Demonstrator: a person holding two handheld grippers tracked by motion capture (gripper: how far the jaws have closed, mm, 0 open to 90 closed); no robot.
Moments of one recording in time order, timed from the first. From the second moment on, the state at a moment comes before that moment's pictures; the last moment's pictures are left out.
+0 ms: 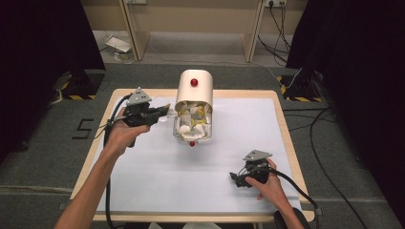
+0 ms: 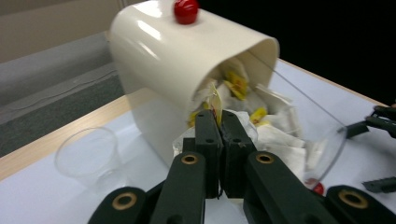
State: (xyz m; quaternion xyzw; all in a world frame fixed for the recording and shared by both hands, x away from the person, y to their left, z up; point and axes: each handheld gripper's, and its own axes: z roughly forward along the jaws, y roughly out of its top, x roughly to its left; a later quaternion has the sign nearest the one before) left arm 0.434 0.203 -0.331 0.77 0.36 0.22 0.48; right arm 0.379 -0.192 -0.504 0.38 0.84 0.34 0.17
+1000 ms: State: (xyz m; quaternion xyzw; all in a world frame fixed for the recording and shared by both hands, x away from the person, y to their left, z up) left arm 0.506 0.231 -0.380 0.74 0.44 0.26 0.44; right arm 0.379 -0.192 -0.504 0.39 0.84 0.34 0.16
